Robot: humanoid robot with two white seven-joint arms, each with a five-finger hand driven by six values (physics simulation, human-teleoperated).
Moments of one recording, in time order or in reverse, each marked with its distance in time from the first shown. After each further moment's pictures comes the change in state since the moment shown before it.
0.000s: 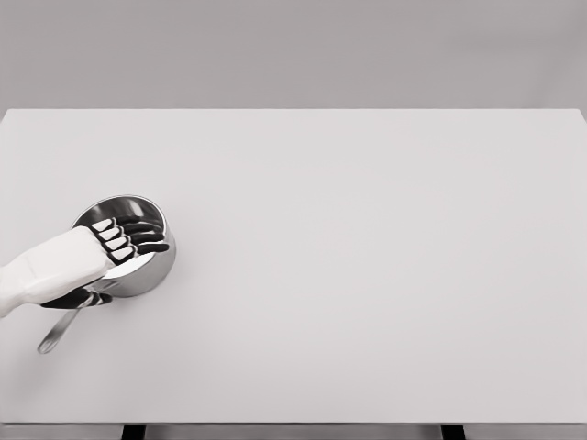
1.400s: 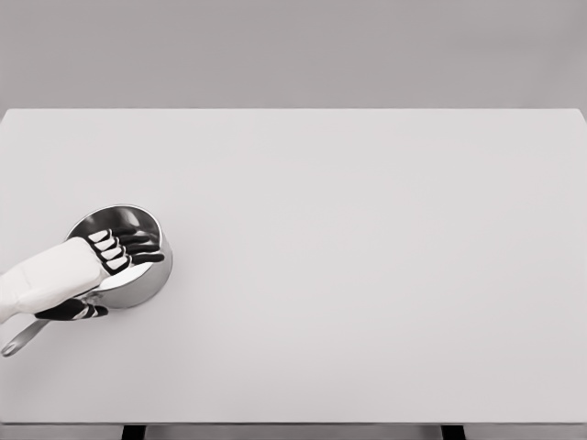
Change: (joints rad) left arm 0.052 0.032 0.000 -0.001 0.052 0.000 0.004; right arm 0.000 0.000 0.000 0.000 0.000 0.000 0.000
